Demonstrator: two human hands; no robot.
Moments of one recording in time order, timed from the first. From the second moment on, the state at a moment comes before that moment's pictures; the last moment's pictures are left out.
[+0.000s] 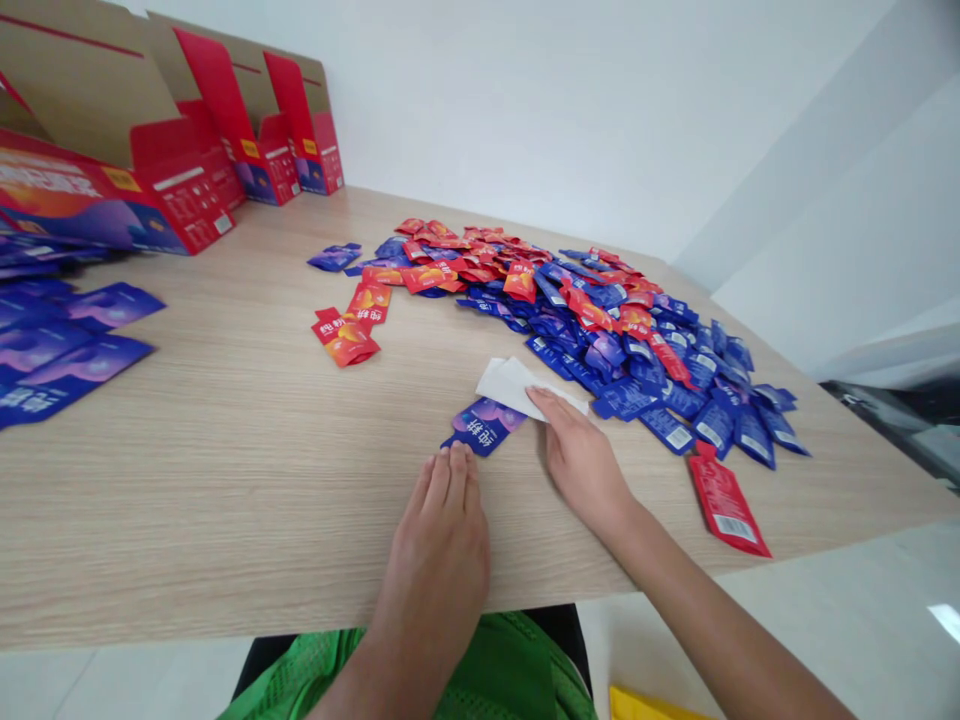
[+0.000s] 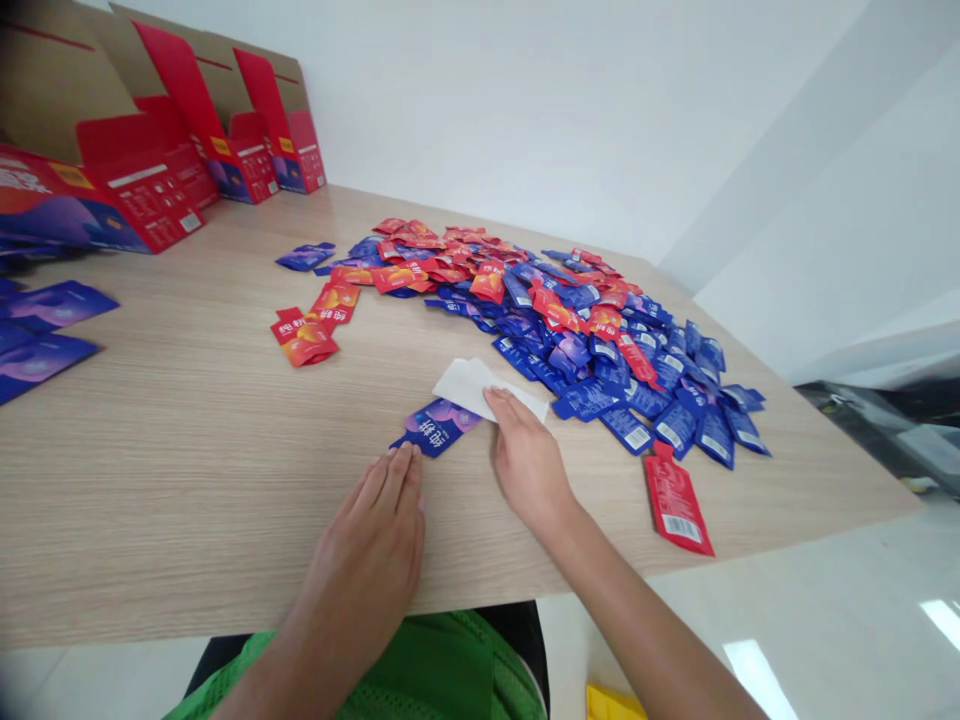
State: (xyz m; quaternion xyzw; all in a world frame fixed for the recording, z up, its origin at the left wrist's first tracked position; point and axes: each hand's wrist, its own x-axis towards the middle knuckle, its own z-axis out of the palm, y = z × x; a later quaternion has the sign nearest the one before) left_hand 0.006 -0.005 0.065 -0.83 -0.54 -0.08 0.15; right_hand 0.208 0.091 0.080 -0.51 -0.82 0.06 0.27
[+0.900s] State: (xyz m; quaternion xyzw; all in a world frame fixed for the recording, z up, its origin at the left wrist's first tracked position) left_hand 0.007 -0.006 0.064 -0.82 -0.53 -0.11 0.17; right_hand 0.210 0.104 0.068 -0.46 -0.85 0.06 0.26
